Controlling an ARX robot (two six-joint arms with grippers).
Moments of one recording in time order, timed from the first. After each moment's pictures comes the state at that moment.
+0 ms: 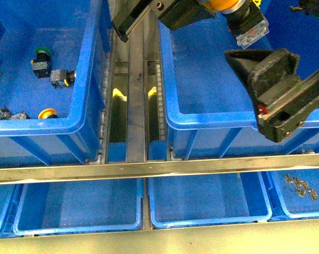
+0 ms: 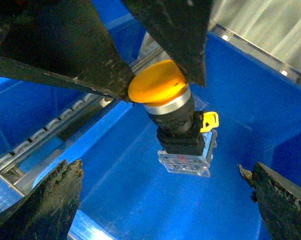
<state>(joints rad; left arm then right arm) -0.66 1.75 1.23 0.01 0.08 -1.05 0.45 1.40 0.39 0.83 -0.01 -0.42</state>
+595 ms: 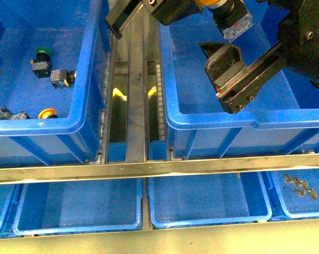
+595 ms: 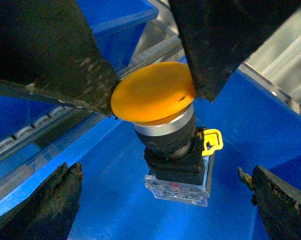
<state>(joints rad) -0.67 1.76 1.24 0.00 0.02 -1.09 0.44 1.66 0.53 0.97 0.01 -0.52</state>
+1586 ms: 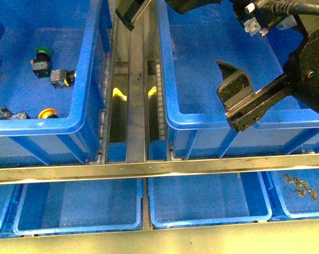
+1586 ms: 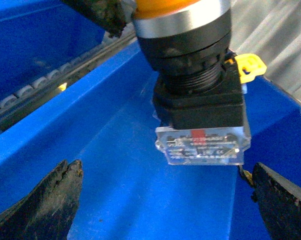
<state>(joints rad) -0.66 1.74 1.26 -0.01 0.08 -1.11 0.43 1.76 0.44 1.21 0.11 -0.53</state>
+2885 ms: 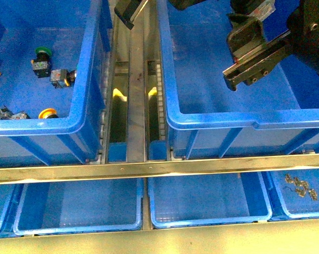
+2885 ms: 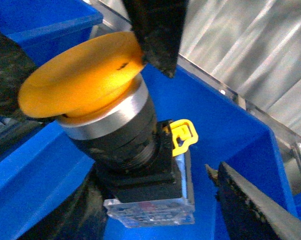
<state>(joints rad) -0.67 1.74 1.26 -0.01 0.05 -1.15 0.42 1.75 0.52 1.23 0.14 -0.53</state>
